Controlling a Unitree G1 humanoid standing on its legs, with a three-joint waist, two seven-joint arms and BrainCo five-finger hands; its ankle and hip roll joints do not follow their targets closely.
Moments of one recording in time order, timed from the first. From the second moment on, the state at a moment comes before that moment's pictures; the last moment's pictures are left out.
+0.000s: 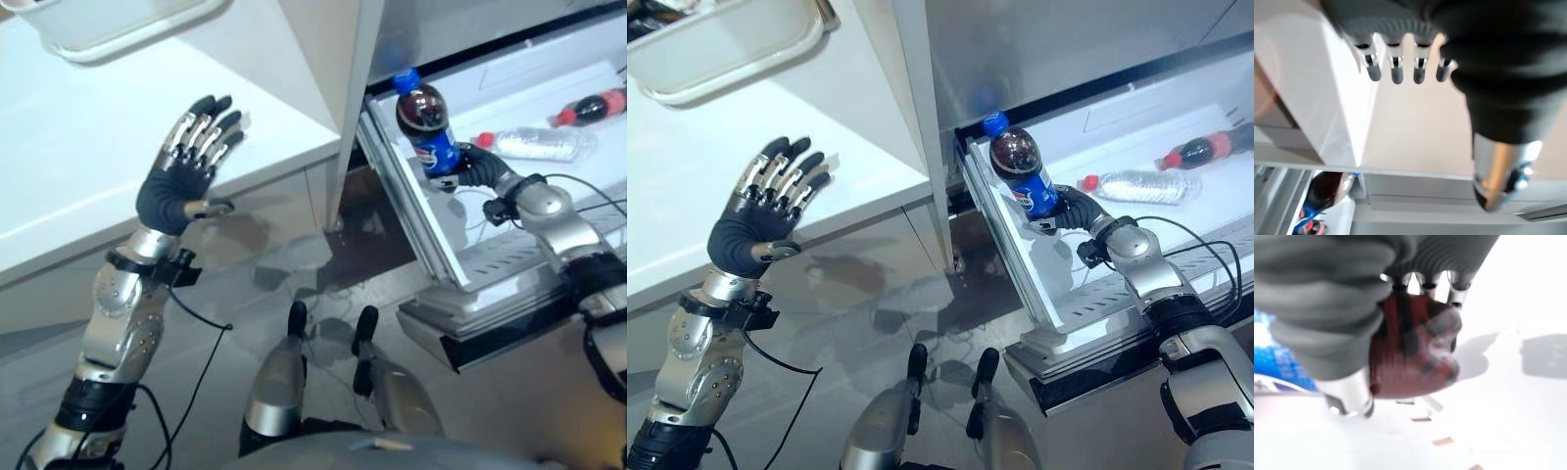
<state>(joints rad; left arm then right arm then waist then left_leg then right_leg) -0.12 0.61 0.01 -0.33 -0.72 -0.32 -0.26 -0.75 -0.84 0.46 0.60 0.27 -0.05 0.26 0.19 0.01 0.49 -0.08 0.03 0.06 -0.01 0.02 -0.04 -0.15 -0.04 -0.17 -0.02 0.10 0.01</state>
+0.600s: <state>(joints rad) -0.12 0.61 0.03 -0.35 -0.65 -0.36 -0.20 -0.74 -0.94 0.40 0.73 0.01 -0.05 0.32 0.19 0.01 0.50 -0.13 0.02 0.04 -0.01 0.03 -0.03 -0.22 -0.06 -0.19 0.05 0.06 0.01</state>
